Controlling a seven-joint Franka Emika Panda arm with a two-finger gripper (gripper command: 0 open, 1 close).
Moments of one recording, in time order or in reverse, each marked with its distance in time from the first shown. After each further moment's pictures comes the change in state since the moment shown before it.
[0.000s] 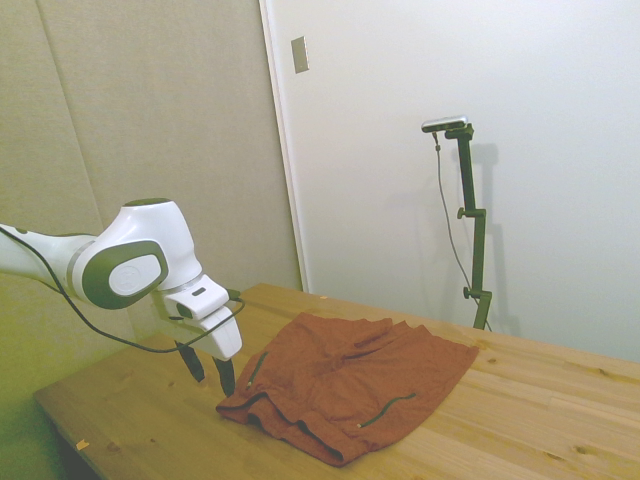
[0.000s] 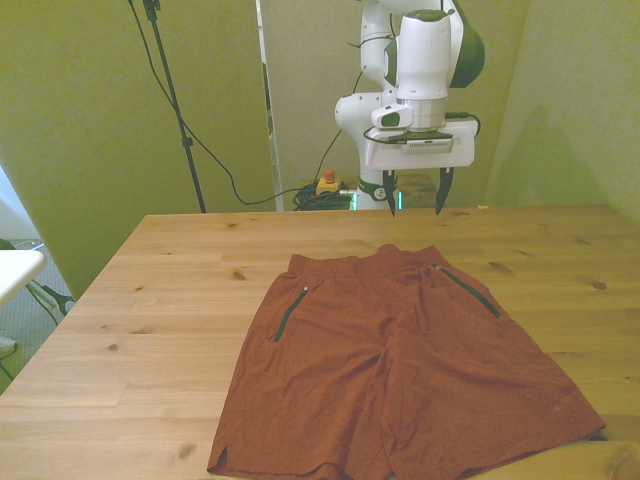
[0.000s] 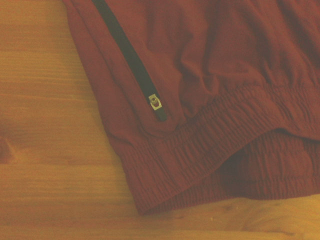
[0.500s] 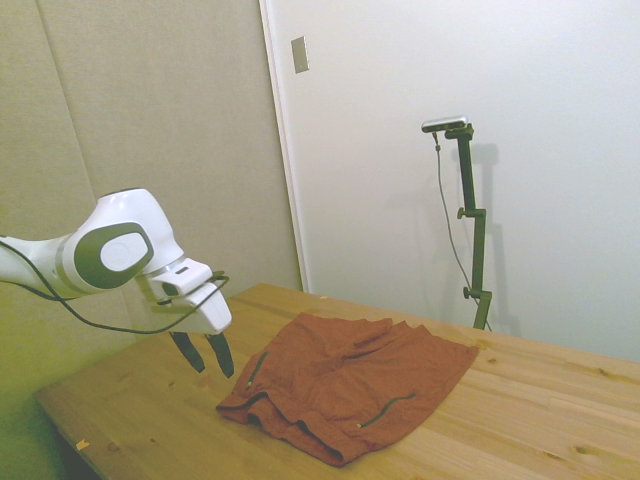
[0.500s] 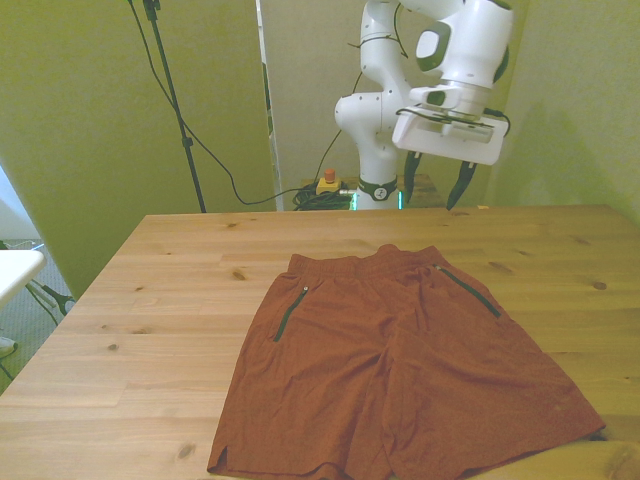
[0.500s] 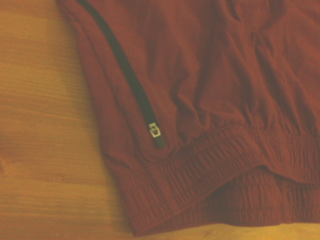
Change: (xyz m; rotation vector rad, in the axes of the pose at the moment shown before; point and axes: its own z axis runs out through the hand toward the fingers) arm -0.061 -0.054 -0.017 -0.171 0.268 -0.137
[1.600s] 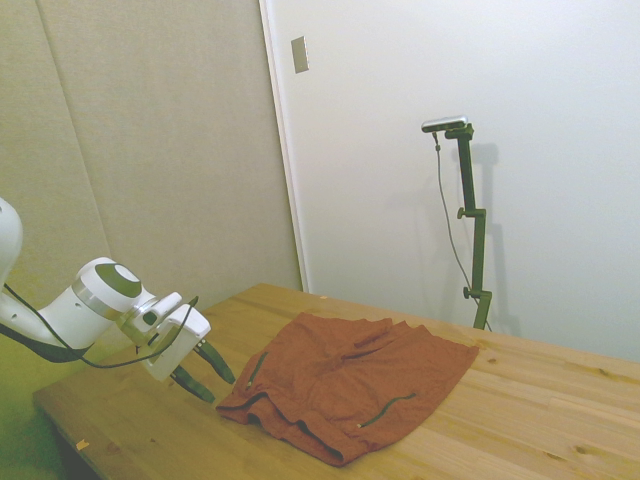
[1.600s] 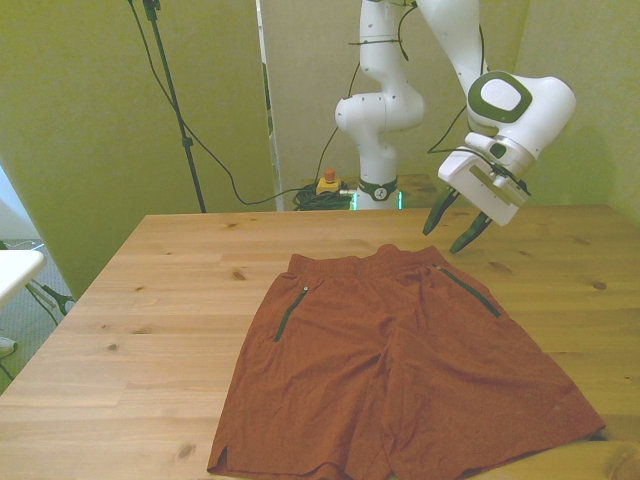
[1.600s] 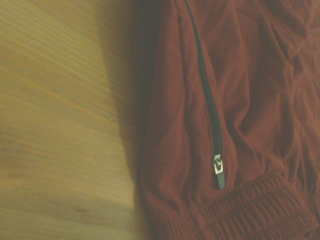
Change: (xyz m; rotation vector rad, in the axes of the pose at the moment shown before) arm -0.059 -0.077 0.084 -0.256 0.286 -0.168
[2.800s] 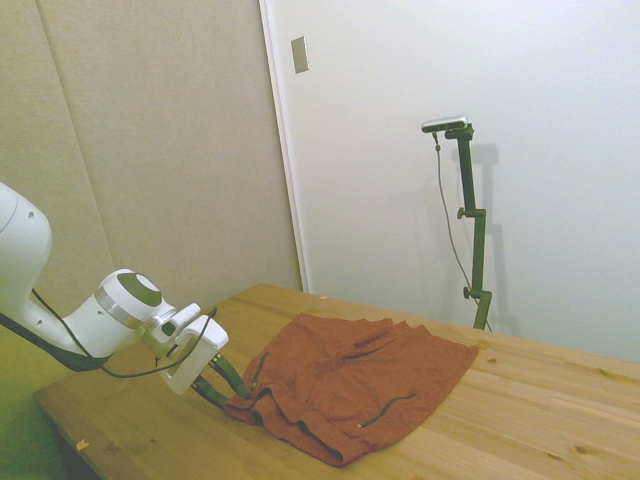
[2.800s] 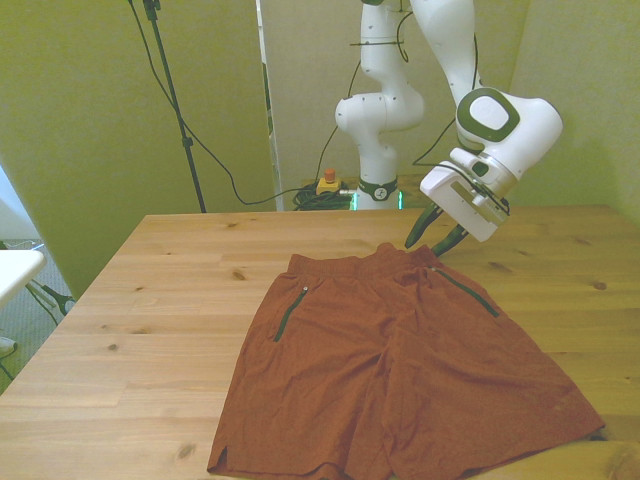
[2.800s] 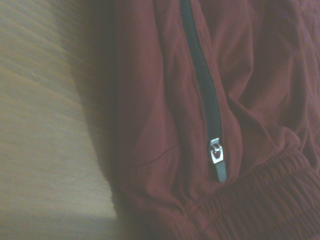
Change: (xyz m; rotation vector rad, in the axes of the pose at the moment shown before) arm 0.009 0.005 0.041 -0.073 -0.012 -0.002
